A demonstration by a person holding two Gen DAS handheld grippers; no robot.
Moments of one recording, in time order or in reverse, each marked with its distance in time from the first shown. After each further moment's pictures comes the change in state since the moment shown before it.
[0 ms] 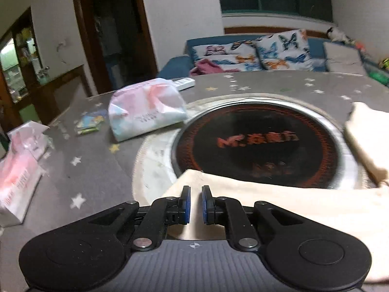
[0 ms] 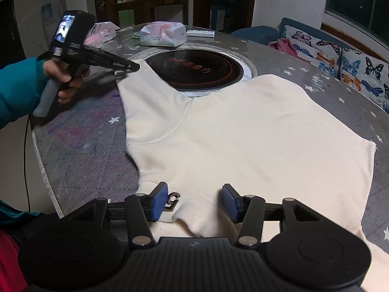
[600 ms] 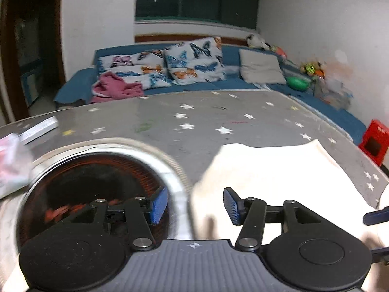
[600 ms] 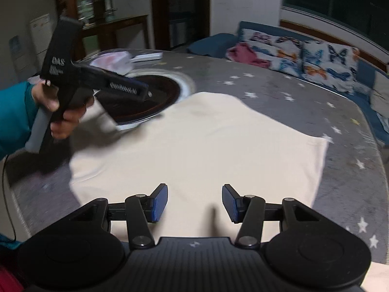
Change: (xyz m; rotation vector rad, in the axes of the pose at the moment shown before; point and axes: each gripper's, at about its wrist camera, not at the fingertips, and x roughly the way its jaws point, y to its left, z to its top) left arm 0.008 -0.148 0.079 0.106 -0.031 -0.451; right arm -0.028 -0.083 0.013 0.176 -0.077 -0.115
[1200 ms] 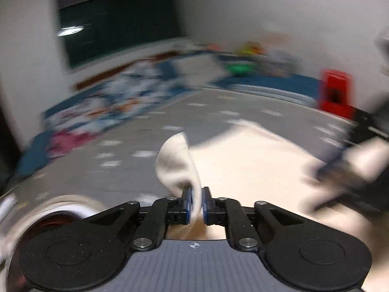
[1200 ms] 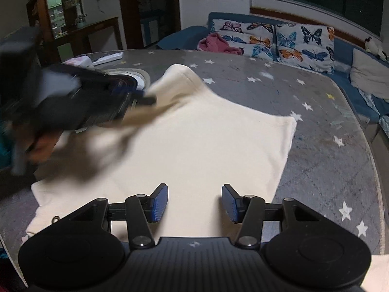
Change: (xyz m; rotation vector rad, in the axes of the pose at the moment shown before) left arm -0.004 -0.095 -0.025 0.391 -0.082 -0.174; right arm 0.020 -0.051 -0.012 0.108 0.031 -0.064
